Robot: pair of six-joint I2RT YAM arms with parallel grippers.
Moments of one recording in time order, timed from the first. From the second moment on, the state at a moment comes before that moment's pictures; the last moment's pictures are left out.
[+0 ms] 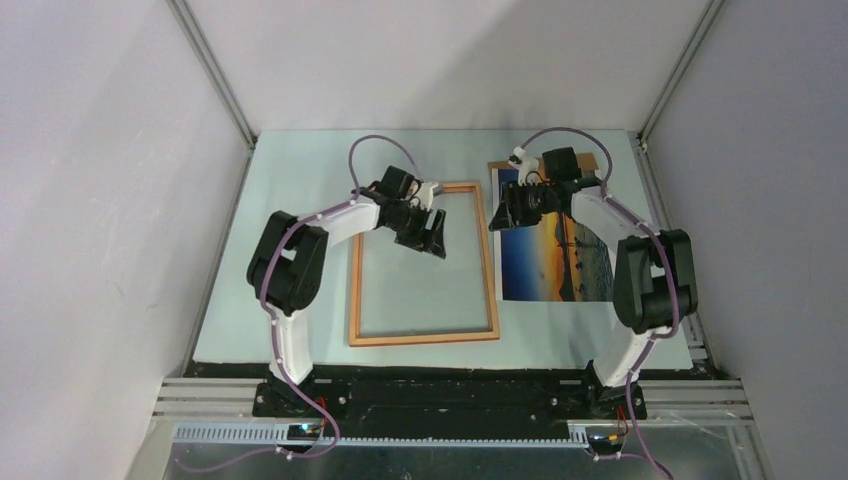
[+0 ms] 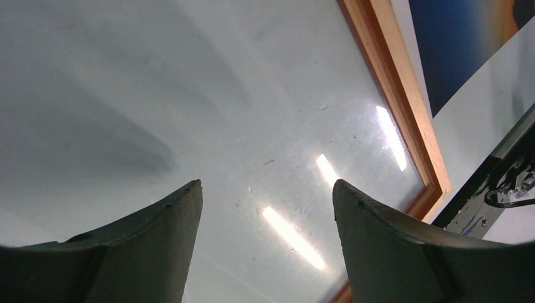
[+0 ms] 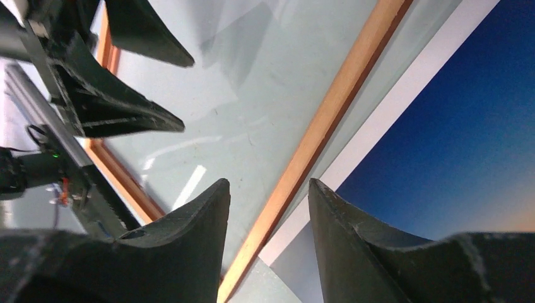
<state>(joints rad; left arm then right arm) -0.48 1.98 1.35 -0.44 0.52 -0.11 0.20 1.79 1.29 -0.46 -0.68 0.06</state>
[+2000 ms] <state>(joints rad) -0.12 1.90 1.29 -0.60 0.13 -0.11 0.20 1.64 1.13 -0.45 -0.45 -0.10</state>
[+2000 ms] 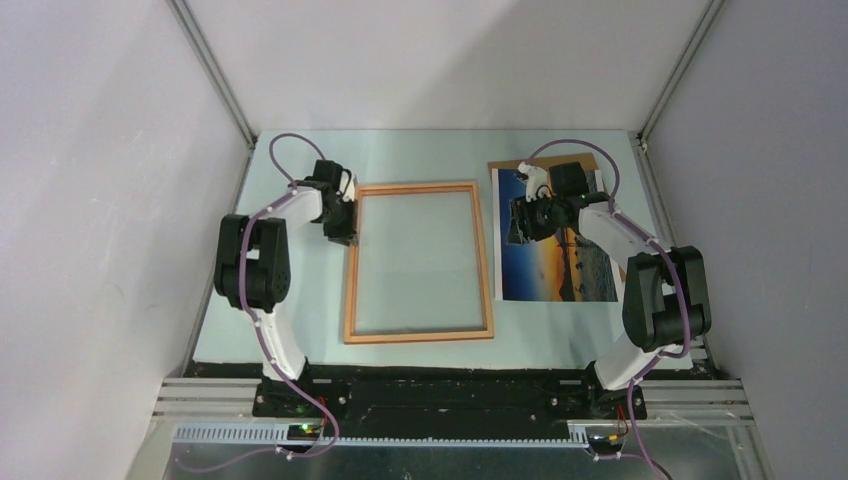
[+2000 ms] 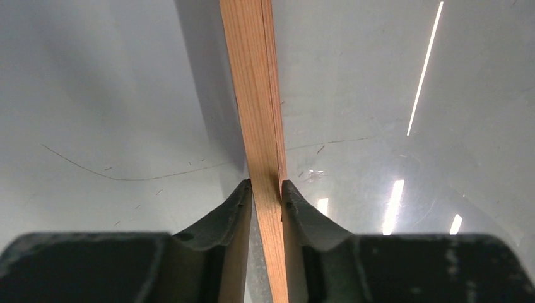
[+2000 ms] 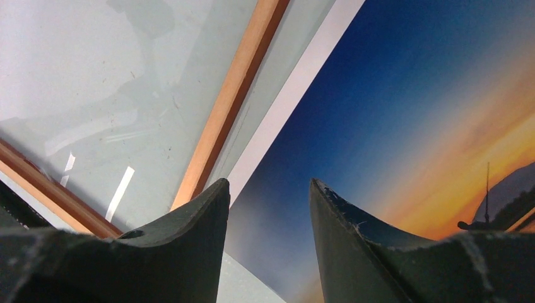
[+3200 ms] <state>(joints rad) -0.03 2.05 1.50 -0.64 0.17 -0.21 -0.17 1.62 1.12 -0.47 -0.24 -0.18</state>
